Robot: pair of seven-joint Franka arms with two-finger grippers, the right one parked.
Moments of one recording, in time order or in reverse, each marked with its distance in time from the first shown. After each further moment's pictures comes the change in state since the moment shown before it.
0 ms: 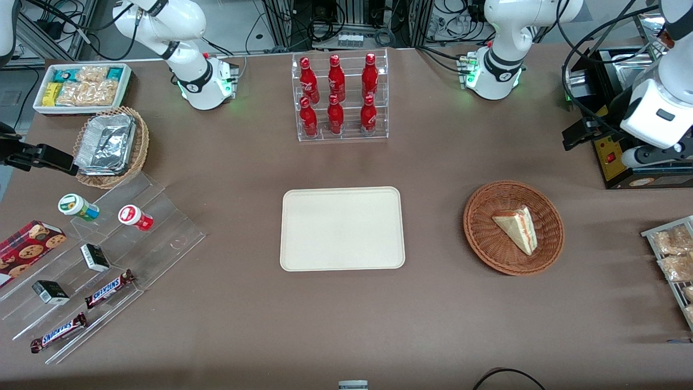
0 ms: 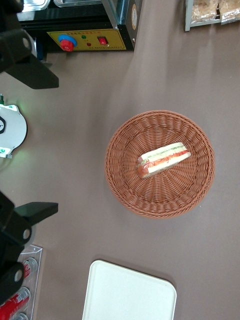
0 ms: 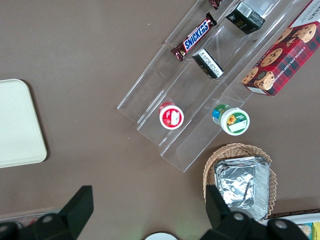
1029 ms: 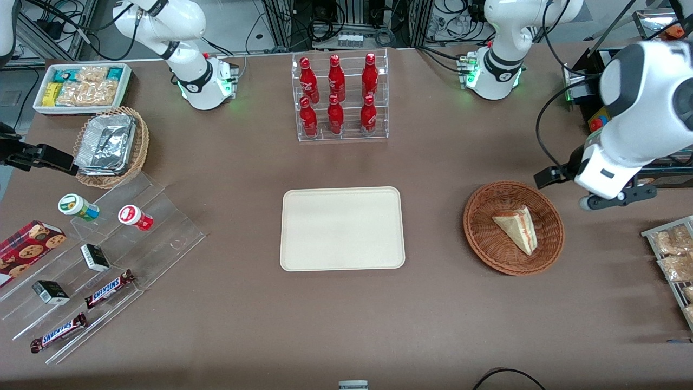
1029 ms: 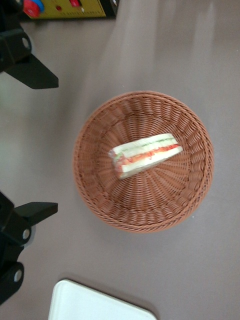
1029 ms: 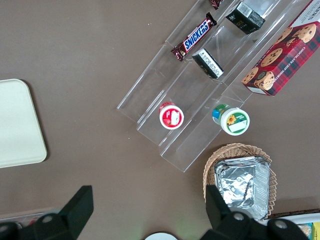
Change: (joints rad) arm 0.000 0.045 0.003 -0.328 0.001 0.394 -0.037
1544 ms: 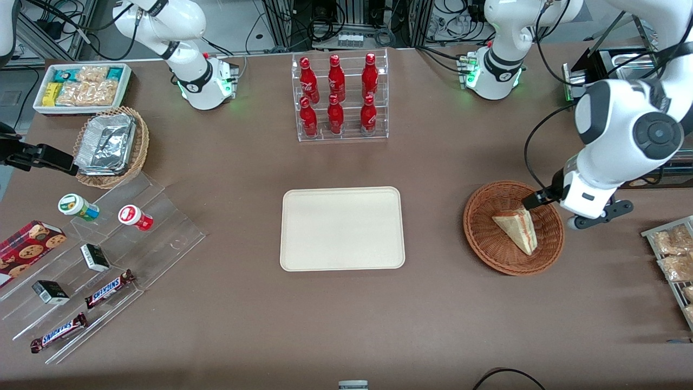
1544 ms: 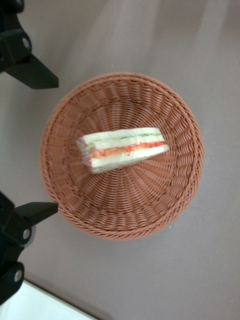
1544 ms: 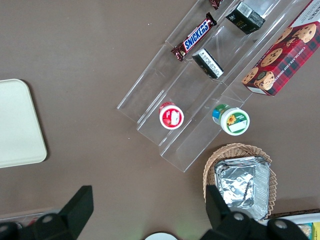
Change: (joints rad) arm 0.000 0.066 0.001 -0.119 0.000 0.234 -0.130
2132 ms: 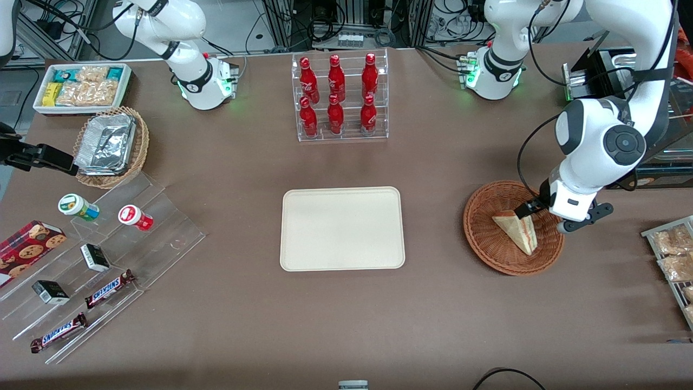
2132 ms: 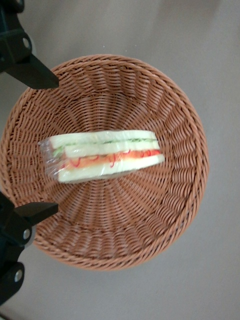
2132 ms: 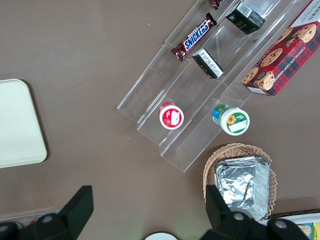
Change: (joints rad) arm 0.001 0.027 0.036 -0.177 0.000 0.267 -0.079
